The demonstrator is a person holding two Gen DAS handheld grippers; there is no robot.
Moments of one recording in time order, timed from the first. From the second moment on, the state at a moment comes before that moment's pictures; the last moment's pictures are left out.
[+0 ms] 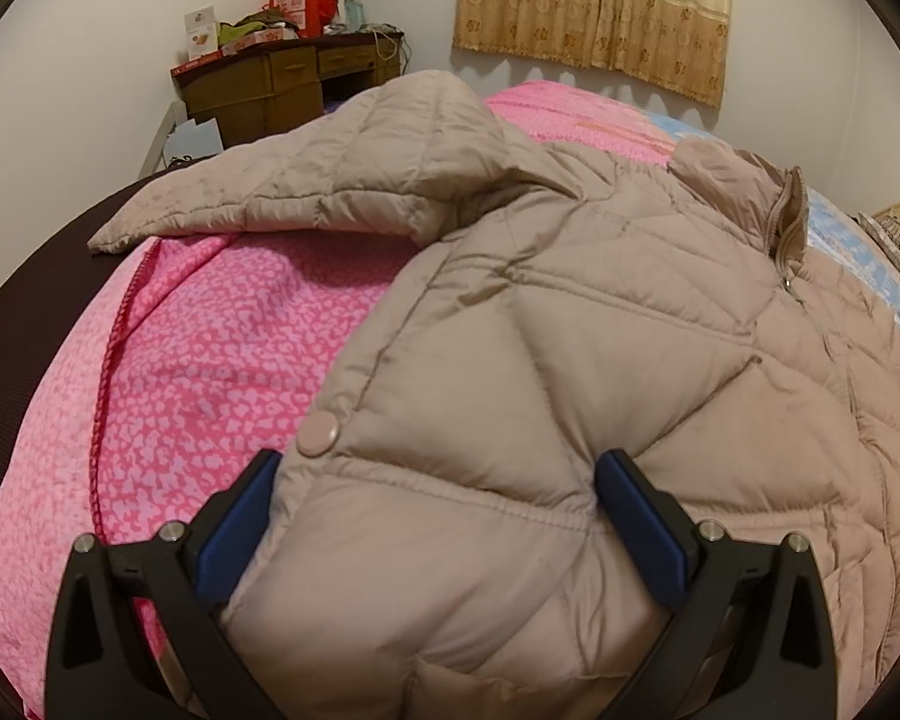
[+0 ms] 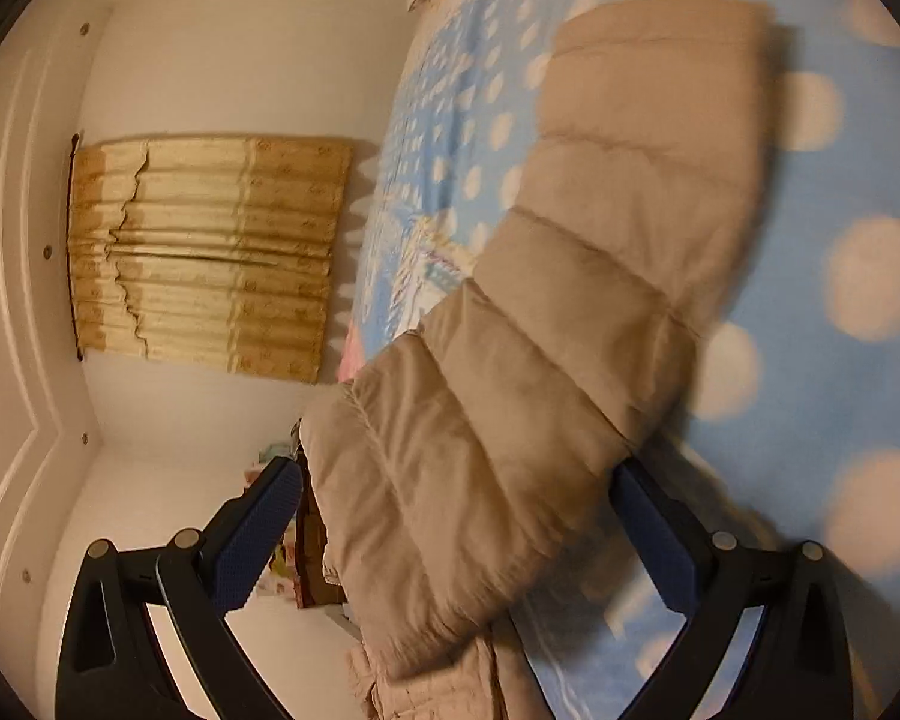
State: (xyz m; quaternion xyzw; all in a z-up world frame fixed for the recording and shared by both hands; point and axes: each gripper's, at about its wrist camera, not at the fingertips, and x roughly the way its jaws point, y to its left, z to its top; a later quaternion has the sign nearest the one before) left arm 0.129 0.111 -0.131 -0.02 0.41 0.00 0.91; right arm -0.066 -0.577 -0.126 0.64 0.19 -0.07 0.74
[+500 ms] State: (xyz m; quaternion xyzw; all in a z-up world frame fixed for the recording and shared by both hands) left arm 0.132 0.110 -0.133 -0.02 0.41 0.00 0.91; right arm -0.062 -0.557 -0.125 0.65 0.19 -0.06 0.73
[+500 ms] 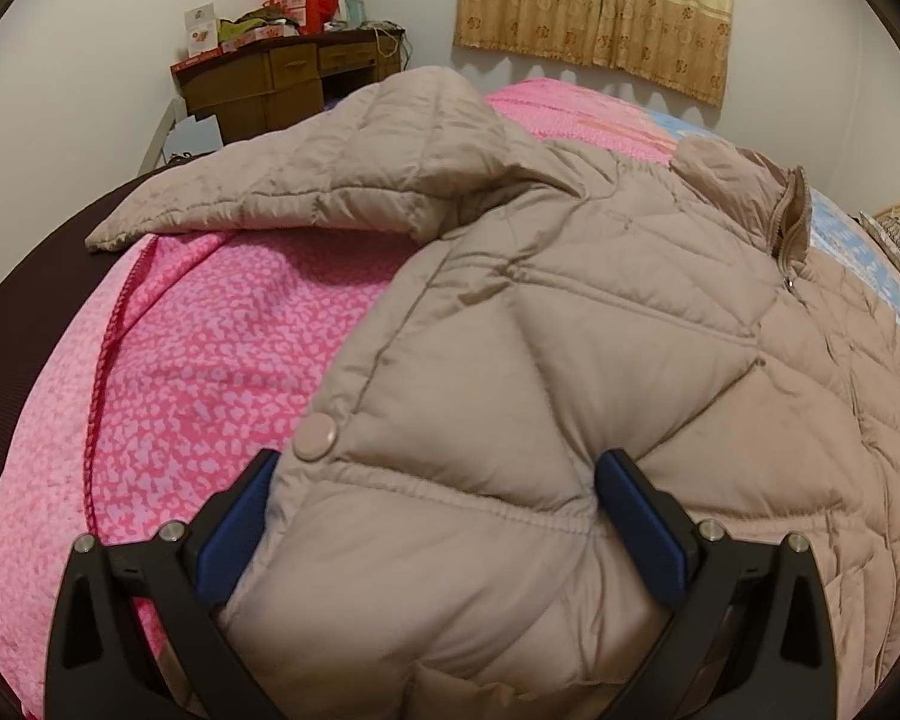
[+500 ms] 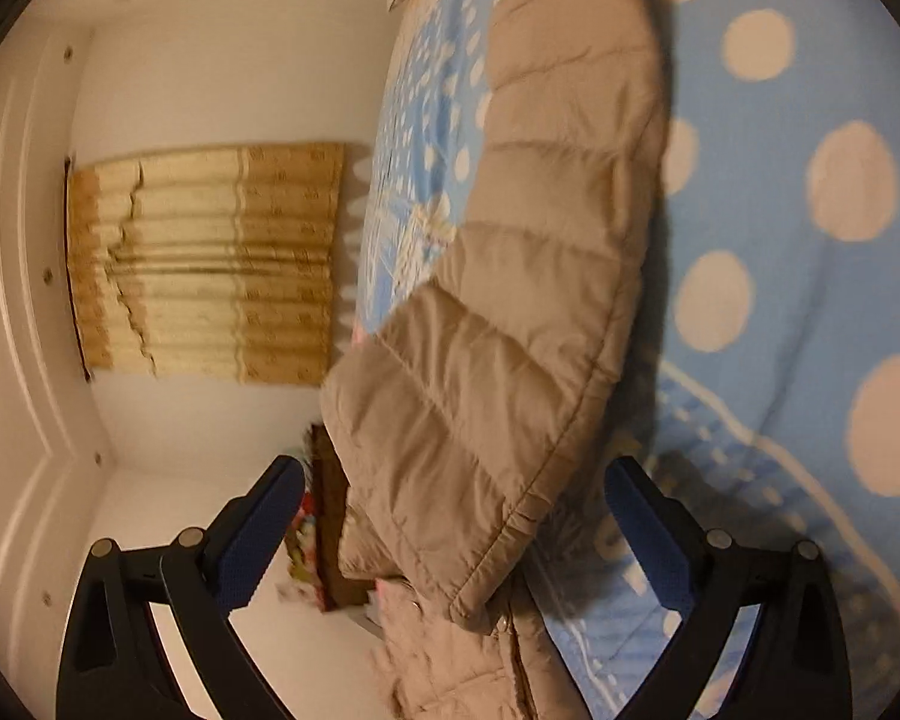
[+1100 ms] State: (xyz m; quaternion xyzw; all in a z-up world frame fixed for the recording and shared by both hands) left arm 0.134 0.111 -0.134 -0.02 0.41 0.00 0.91; right arm -0.032 -0.673 -0.124 0.55 0.19 -0.16 0.80
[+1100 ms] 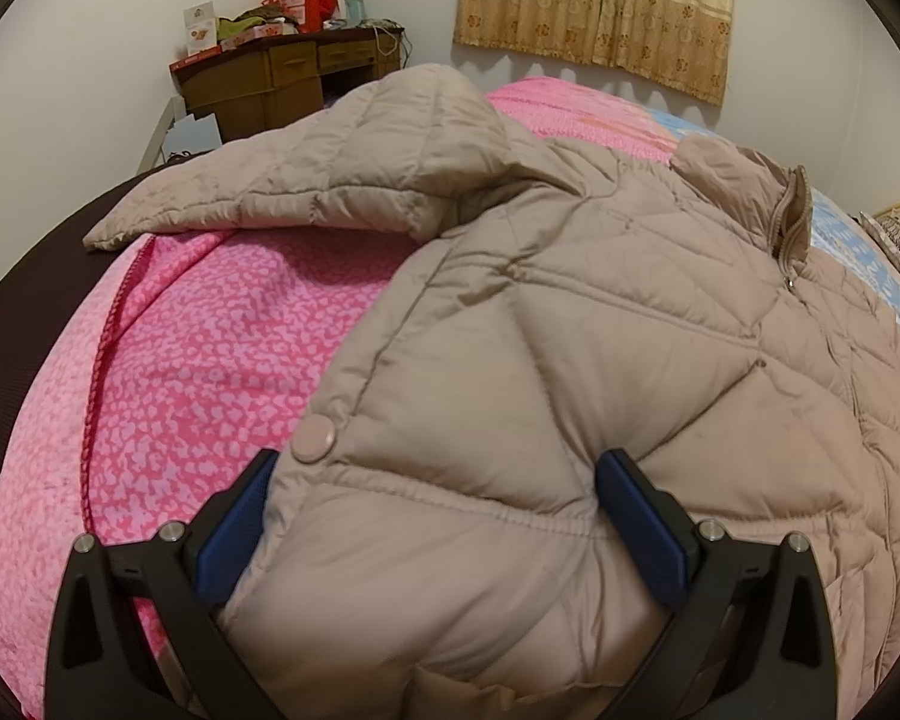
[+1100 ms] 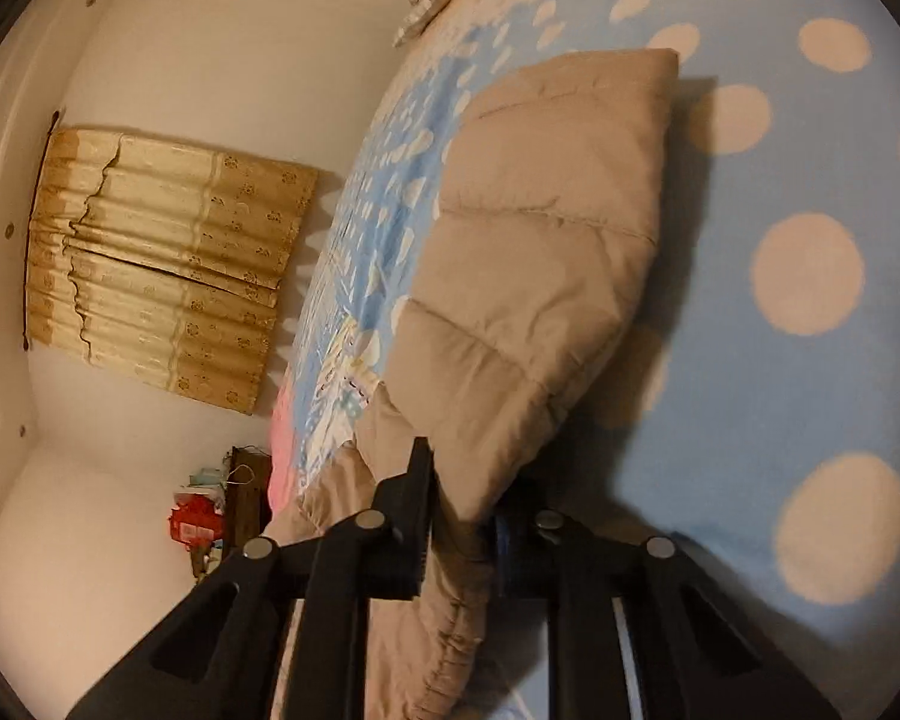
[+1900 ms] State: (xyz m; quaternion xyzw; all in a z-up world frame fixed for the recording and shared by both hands) left arm 0.127 0.118 -0.133 -0.04 0.40 -0.01 0.92; right arm 0.114 -0.189 0.001 -0.03 0.29 0.04 0.96
